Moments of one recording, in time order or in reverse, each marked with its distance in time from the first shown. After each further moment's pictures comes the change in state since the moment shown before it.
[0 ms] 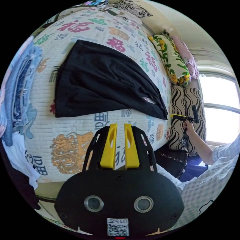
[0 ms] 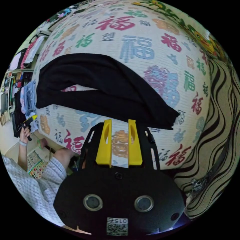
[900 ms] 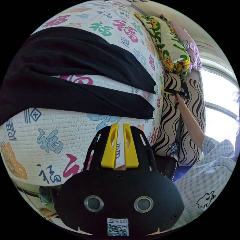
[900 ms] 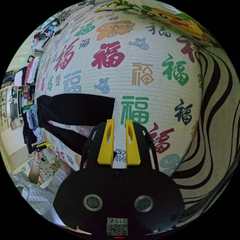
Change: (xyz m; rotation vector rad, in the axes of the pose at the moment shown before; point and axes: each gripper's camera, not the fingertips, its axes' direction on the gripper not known) left arm 0.171 -0.043 0.183 -0.084 0.055 -0.094; right arm 0.416 -0.078 -0.033 0.096 -0.249 0.005
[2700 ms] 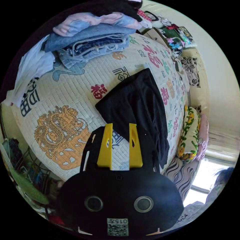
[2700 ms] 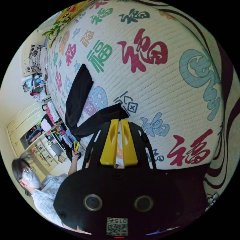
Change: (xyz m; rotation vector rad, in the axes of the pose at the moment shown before) left arm -0.270 0.131 -0.143 0.627 0.072 -0.687; right arm 0.325 0.099 0.103 -0.073 -0.437 0.531
